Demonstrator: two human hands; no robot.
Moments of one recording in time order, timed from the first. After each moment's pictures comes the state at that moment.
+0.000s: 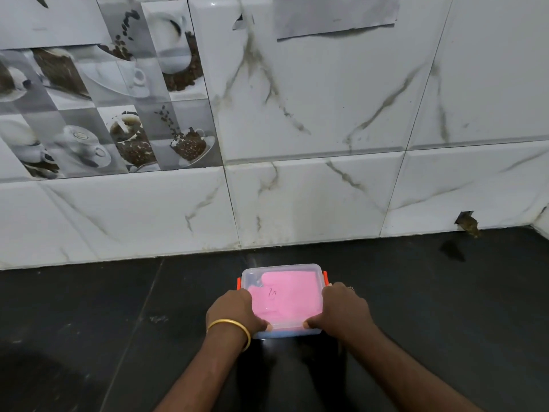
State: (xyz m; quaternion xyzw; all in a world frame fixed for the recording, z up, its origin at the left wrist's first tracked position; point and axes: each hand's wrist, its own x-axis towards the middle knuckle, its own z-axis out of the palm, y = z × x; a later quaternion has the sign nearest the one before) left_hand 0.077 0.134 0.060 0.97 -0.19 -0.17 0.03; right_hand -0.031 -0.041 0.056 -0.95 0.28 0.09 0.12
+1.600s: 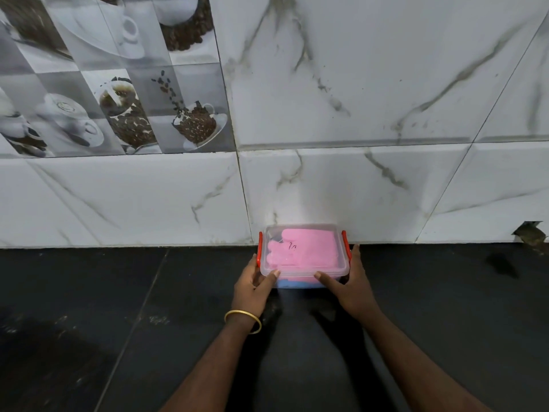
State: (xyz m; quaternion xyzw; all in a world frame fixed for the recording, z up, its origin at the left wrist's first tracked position) left_hand 0.161 0.095 -0.036 0.73 -0.12 -0.13 0.67; right_hand 0.060 -0.101 -0.019 -0.79 0.24 -0.17 0.54
